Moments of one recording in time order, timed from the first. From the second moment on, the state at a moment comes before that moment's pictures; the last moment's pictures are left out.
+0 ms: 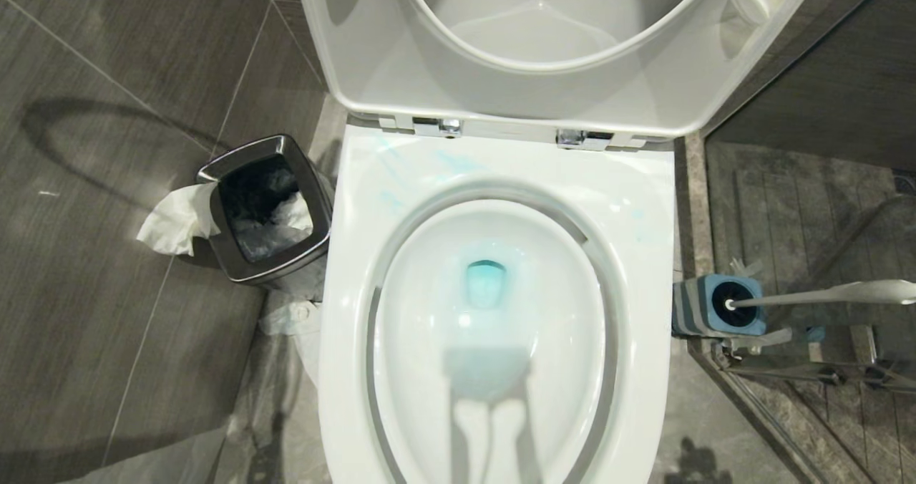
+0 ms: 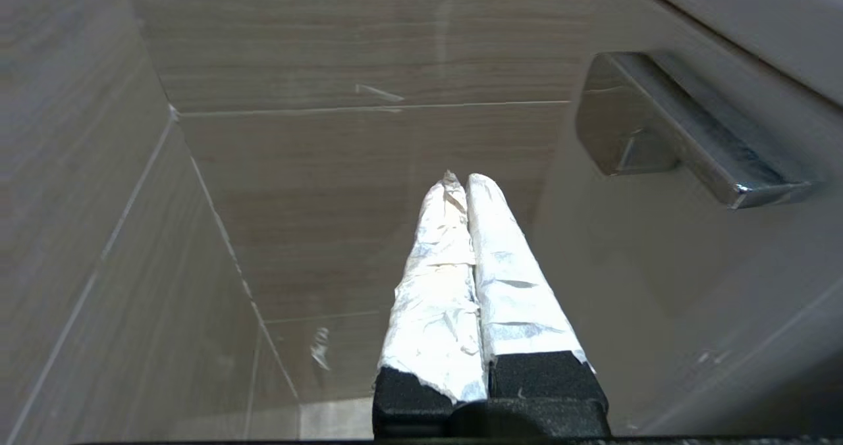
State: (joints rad) left arm -0.14 1.71 -1.96 -0.46 -0.23 0.04; right arm 0.00 0.00 0.00 0.00 0.00 0.03
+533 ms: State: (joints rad) left arm -0.23 1.66 -1.96 -0.52 -0.23 0.04; right arm 0.00 0.00 0.00 0.00 0.00 0.03
